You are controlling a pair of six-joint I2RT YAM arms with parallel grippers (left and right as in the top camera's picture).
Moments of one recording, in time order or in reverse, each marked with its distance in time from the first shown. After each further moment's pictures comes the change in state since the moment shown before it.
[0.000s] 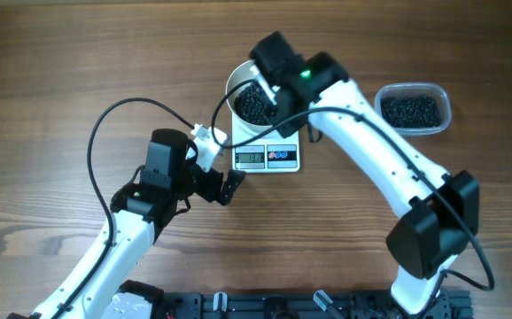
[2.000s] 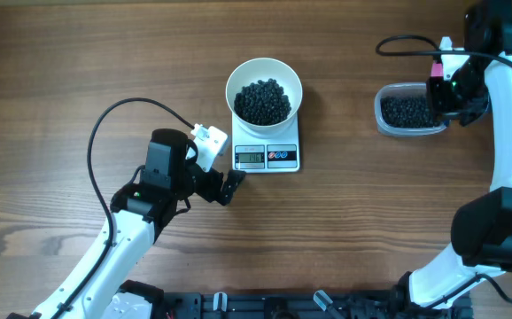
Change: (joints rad) left arm 0.000 0.000 0.000 0.000 0.000 0.000; right arm -0.779 -0.080 0.042 -0.311 -0.196 -0.082
